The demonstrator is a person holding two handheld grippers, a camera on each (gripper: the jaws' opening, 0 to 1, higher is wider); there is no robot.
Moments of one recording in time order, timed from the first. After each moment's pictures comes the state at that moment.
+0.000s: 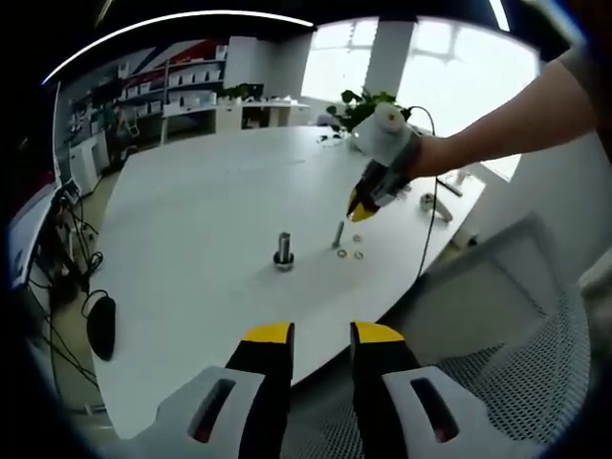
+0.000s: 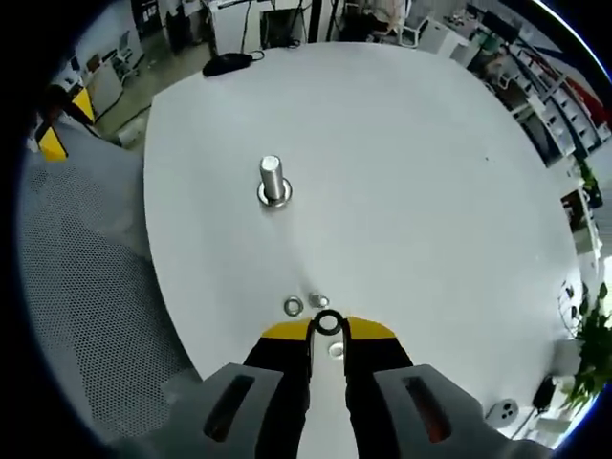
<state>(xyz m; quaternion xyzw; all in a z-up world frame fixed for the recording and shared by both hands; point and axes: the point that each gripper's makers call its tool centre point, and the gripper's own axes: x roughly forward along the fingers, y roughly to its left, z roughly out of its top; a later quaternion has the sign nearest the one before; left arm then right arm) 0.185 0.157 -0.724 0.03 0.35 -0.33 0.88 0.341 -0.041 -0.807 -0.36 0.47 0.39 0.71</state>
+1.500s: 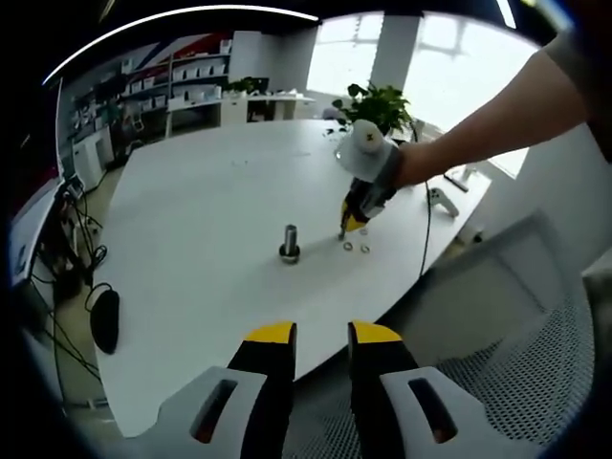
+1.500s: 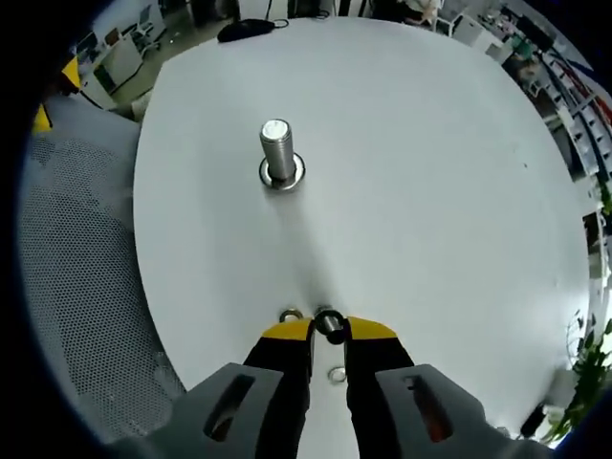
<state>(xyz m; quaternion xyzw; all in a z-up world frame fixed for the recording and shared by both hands) 0.185 0.162 -0.730 0.03 0.36 -0.31 0.88 0.346 -0.032 -0.858 -0.40 0.49 0.42 0.65</state>
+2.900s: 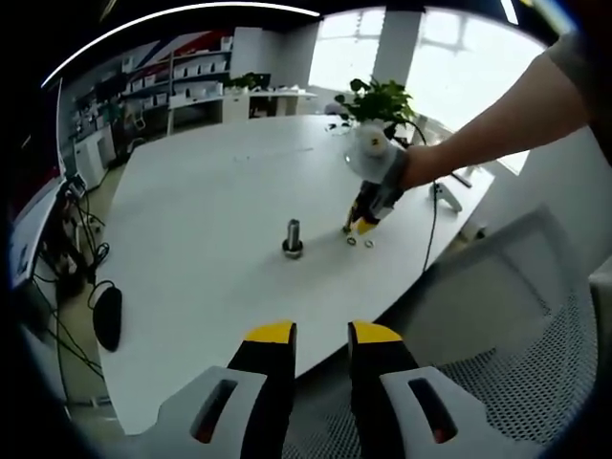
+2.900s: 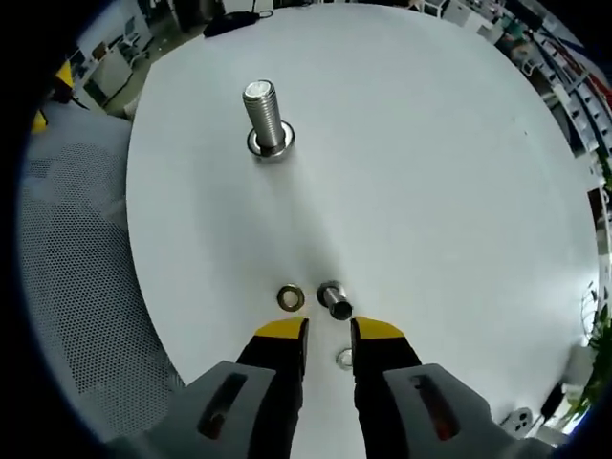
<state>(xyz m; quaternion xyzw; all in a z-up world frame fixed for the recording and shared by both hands) 0.184 0.163 -0.732 0.04 0.37 -0.31 0.88 0.332 -0.059 -0.866 -0.37 0.52 0.40 0.66</state>
